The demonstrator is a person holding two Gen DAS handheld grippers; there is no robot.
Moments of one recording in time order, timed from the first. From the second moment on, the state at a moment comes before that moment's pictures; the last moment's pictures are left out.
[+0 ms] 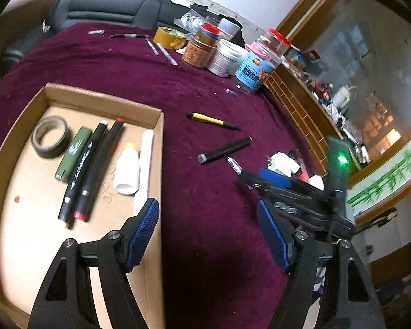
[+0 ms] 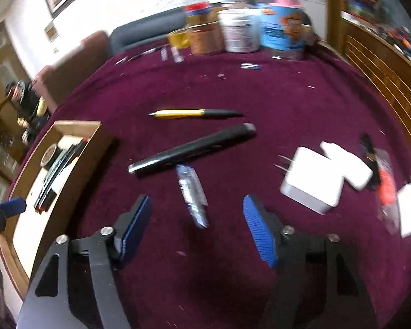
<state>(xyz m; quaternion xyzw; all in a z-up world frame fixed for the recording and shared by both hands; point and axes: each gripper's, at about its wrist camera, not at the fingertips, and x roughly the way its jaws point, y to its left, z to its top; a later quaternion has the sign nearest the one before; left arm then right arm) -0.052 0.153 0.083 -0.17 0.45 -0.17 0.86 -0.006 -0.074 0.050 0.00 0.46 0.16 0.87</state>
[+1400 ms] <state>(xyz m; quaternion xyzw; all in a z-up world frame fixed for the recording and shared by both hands) -0.014 0.116 0.091 -0.09 0.44 -0.20 0.87 -0.021 -0.157 0.028 0.14 0.44 0.16 0.87</state>
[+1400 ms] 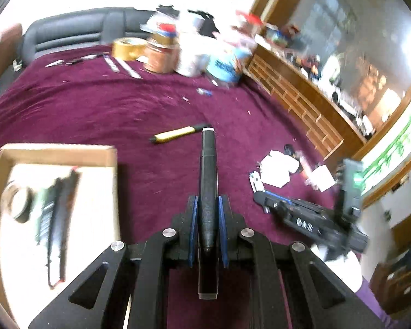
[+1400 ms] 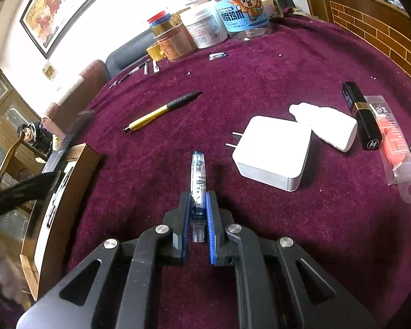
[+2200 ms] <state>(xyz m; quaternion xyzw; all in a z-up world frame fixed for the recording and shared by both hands) -0.033 0.306 0.010 -0.16 0.51 0.00 0.84 -0.051 0.009 0.089 0.08 0.46 0.28 0.84</state>
